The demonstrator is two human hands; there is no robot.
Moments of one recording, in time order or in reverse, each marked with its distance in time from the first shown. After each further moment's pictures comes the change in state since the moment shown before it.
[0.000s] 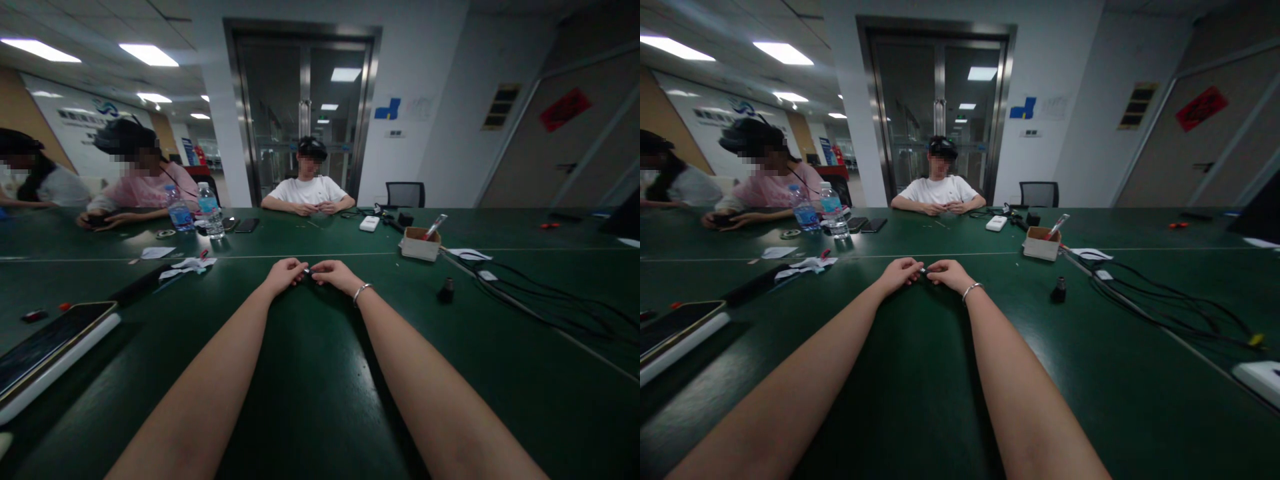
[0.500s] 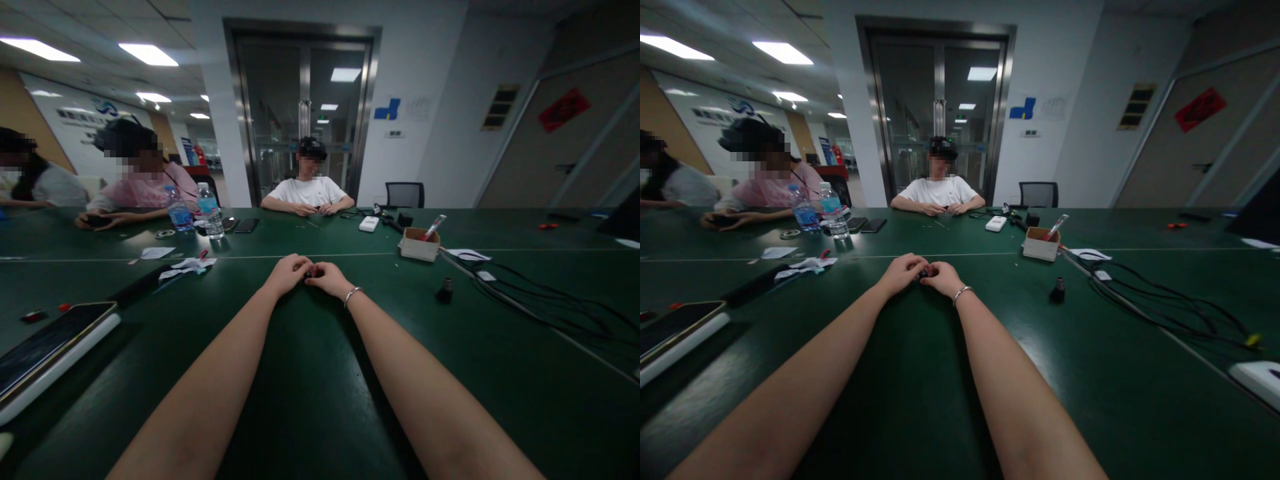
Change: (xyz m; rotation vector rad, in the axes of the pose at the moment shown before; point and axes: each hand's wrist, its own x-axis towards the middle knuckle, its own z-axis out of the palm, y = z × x) left_hand -0.006 0.019 0.003 0.395 0.039 0.337; right_hand 0.003 0.004 0.017 -0.358 0.114 -0.111
